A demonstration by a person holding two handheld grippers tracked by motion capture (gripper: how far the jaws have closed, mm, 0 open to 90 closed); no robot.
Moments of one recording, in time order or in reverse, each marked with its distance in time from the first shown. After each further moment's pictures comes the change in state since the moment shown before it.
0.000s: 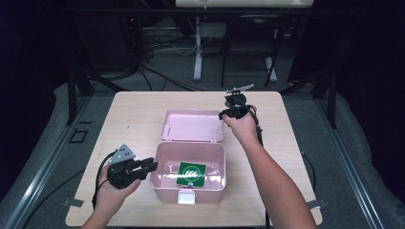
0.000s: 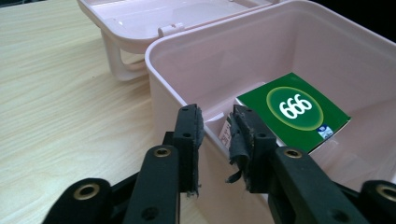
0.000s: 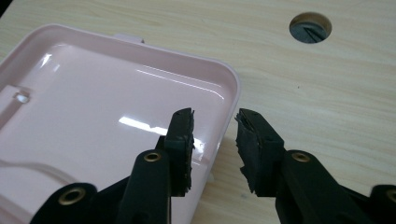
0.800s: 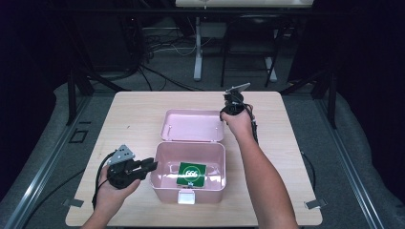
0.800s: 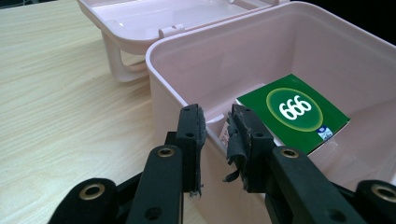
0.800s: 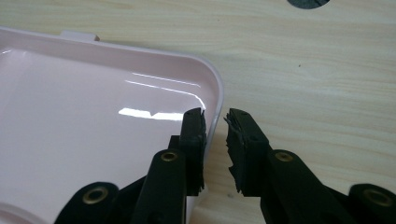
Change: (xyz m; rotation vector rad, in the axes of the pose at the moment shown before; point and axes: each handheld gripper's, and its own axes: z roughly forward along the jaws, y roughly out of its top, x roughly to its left) left arm 0.000 -0.001 -0.001 -0.002 -0.004 -0.002; right arm -0.010 0.012 0.034 0.121 -0.031 0.123
